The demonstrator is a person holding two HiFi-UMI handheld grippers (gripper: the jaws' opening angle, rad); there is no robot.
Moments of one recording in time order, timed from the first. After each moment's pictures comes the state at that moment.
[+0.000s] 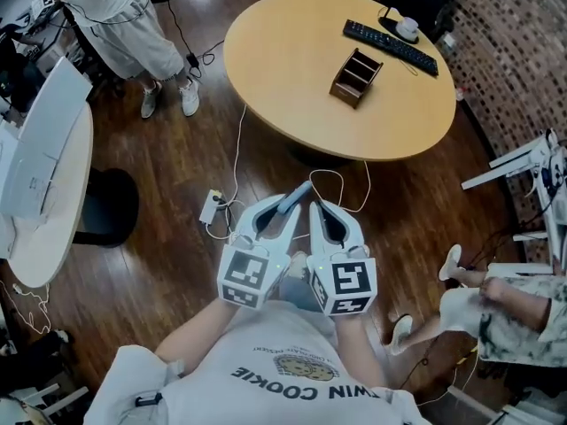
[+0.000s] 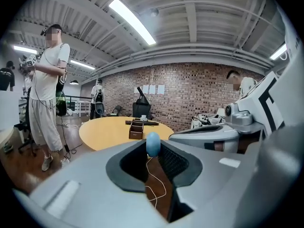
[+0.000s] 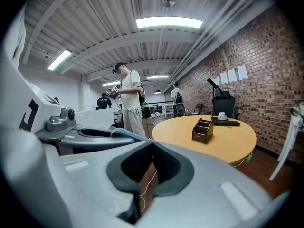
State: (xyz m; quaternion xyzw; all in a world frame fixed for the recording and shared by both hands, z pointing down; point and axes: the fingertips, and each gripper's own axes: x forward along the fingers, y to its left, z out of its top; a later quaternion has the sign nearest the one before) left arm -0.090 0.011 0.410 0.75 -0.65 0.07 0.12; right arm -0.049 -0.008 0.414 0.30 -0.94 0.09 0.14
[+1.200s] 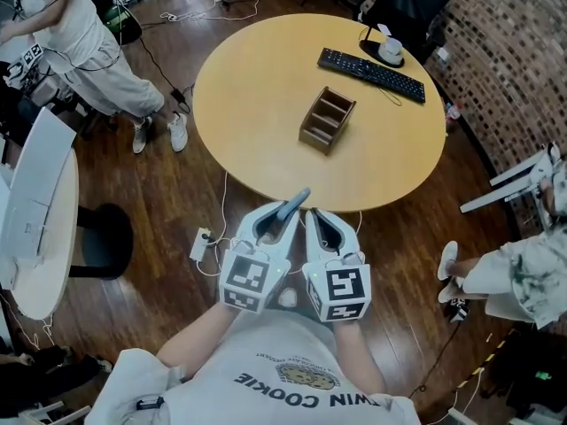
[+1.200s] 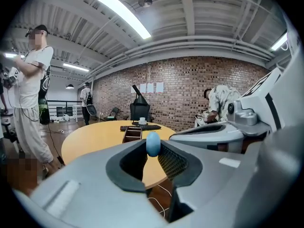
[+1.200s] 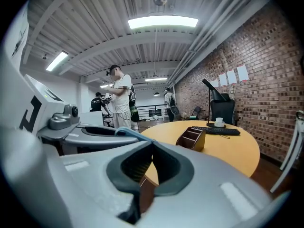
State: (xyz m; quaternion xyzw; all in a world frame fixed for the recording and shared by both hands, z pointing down) left arm -0.070 -0.164 0.410 0.75 -0.65 0.10 0.09; right arm -0.032 -0.175 0.414 0.30 -0.94 0.08 0.13
